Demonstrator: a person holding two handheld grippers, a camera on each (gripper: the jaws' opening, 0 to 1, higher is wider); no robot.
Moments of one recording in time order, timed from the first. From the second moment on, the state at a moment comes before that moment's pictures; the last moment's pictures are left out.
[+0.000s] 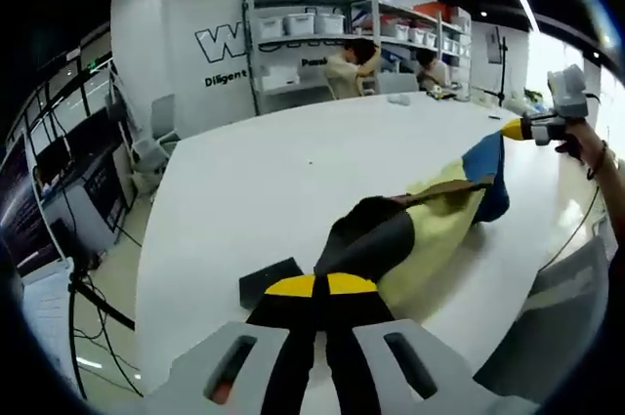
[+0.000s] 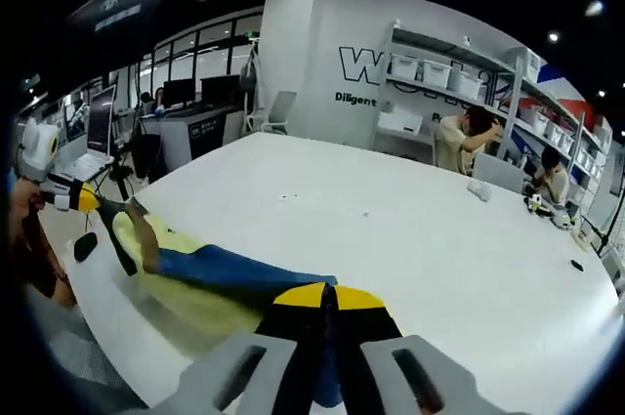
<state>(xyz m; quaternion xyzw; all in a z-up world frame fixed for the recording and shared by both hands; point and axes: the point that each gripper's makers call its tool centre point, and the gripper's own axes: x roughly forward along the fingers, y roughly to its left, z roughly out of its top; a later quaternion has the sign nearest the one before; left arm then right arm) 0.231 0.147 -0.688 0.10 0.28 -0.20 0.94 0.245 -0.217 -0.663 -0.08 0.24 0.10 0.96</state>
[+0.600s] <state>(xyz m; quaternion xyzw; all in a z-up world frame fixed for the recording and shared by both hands) 0.237 0.165 -0.701 0.12 0.30 -0.18 0.93 0.242 -0.229 -0.669 -0.09 0.26 0.08 0.96</state>
